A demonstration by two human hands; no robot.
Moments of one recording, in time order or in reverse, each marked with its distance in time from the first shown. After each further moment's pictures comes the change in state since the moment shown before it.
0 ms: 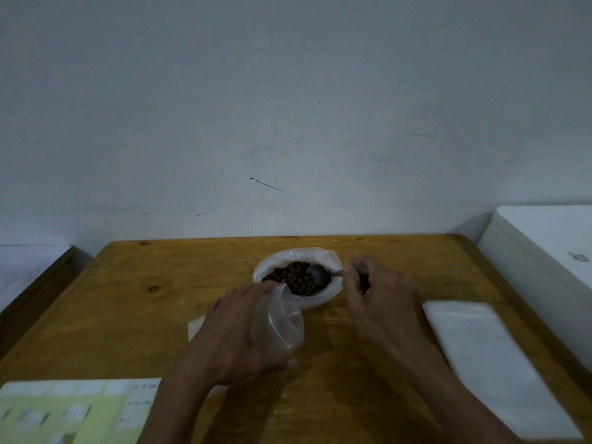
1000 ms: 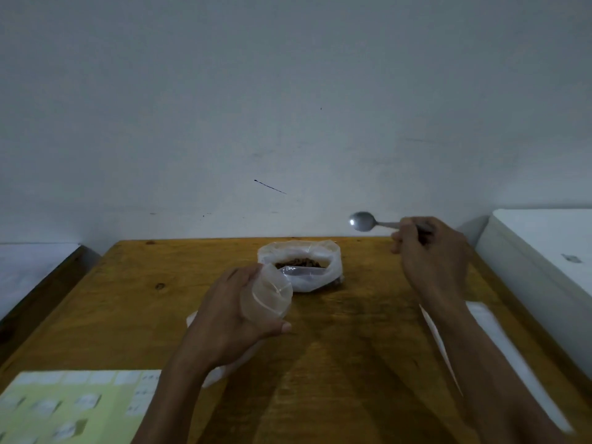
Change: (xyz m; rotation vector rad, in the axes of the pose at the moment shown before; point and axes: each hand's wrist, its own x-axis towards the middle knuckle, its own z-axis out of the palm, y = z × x) left_hand 0.004 -0.015 0.004 -0.260 0.295 -0.001; right_hand 0.043 0.015 -0.051 0.164 0.333 0.388
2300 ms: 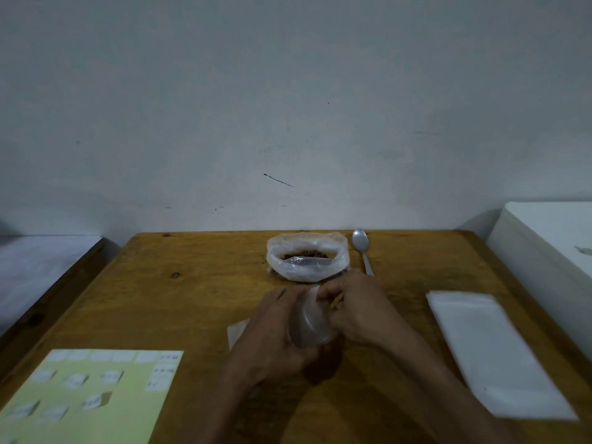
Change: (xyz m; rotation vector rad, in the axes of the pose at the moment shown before) left_hand -0.026 0.015 0.046 0.019 -0.201 0.079; right_hand -0.077 -0.013 0.027 -0.299 -0.891 -0.196
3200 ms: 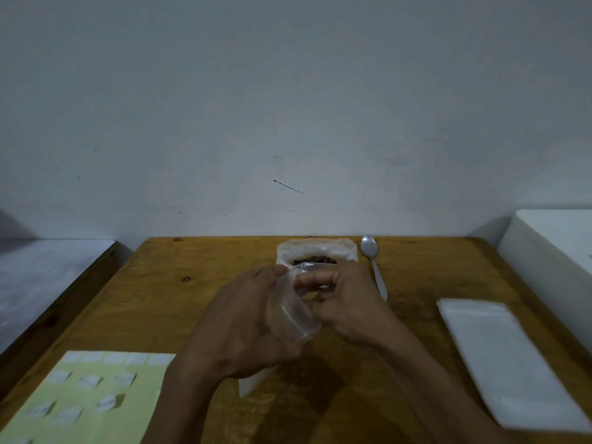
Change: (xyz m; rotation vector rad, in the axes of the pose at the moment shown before) left_hand -0.025 0.033 -0.077 0.216 0.097 0.042; right_hand 0.005 -0.032 0.002 0.445 0.019 -0.127
